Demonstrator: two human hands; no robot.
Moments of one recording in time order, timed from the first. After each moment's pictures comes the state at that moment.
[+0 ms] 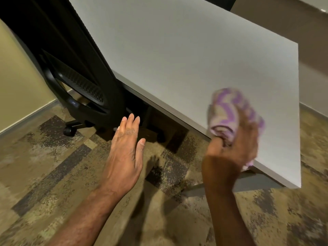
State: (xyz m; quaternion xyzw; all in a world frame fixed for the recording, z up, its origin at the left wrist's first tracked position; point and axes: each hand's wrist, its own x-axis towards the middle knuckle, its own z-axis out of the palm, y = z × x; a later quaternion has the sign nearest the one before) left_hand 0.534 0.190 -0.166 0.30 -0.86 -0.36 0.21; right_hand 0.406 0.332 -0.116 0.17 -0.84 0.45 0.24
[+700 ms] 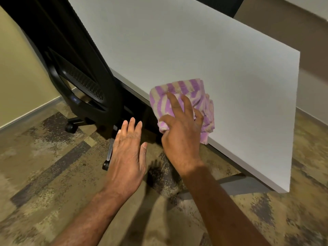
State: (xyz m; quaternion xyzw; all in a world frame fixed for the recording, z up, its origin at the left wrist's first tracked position) left_hand 0.523 0.226 -0.166 0.31 -0.87 -0.32 0.22; right_hand 0.387 0.287 -0.110 0.43 -0.89 0.16 0.08
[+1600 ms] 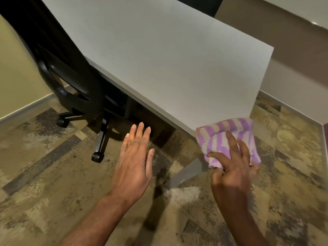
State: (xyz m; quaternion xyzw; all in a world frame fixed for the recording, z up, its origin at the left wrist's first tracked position) left_hand 0.516 0.353 -0.151 0.28 -0.90 -0.29 0.20; right_hand 0.372 0.539 -0.117 0.27 -0.92 0.25 0.11
